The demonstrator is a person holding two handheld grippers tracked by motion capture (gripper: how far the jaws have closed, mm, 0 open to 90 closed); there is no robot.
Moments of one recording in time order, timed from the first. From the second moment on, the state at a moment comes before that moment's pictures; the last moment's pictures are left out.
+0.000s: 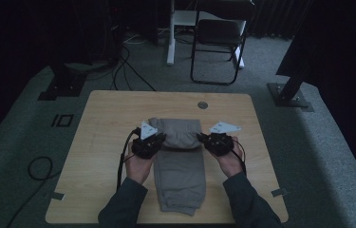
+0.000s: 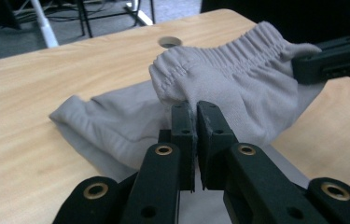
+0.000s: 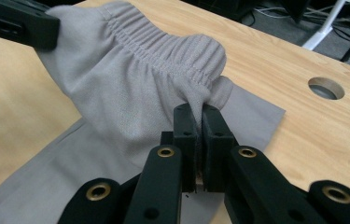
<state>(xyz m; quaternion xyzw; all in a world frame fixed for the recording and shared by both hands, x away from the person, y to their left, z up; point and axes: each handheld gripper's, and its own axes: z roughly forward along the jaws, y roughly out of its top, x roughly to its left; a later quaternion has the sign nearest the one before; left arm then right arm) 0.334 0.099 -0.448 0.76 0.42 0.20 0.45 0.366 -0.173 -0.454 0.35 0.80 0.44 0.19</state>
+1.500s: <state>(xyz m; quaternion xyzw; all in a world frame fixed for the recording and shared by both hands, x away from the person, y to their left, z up) 0.339 0.108 -0.514 0.77 0.47 0.17 0.41 0.366 -0.156 -0.532 0.37 0.82 0.40 0.16</state>
